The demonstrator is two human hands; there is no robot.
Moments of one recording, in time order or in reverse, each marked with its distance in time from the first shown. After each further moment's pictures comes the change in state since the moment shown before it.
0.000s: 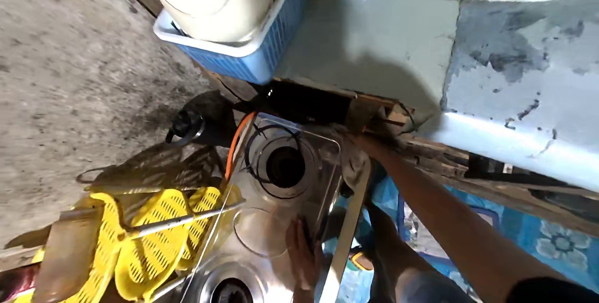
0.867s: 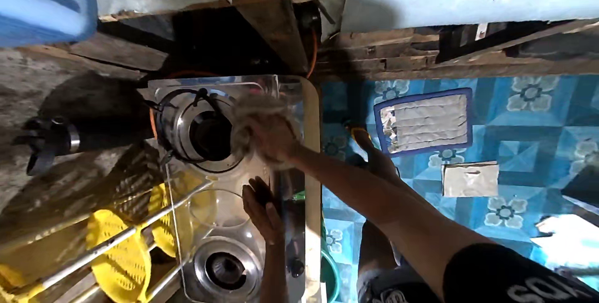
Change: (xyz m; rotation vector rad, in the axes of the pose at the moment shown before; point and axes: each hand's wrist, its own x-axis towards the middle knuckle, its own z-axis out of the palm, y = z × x) left_hand -0.004 -0.007 -0.008 -0.040 -0.175 0.014; right_hand -0.077 -0.011 0.137 -0.012 0.286 -0.290
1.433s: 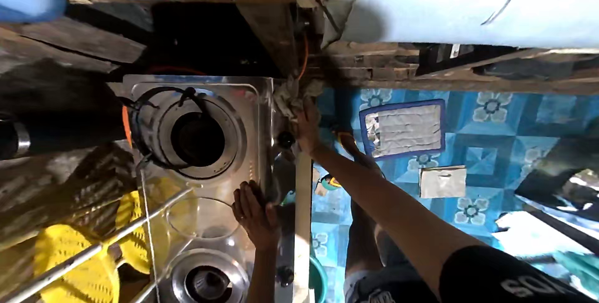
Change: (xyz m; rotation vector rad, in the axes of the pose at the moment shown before) left_hand 0.008 0.009 0.004 0.294 -0.090 0.081; right_hand -0.018 0.129 0.034 -0.062 0.607 0.039
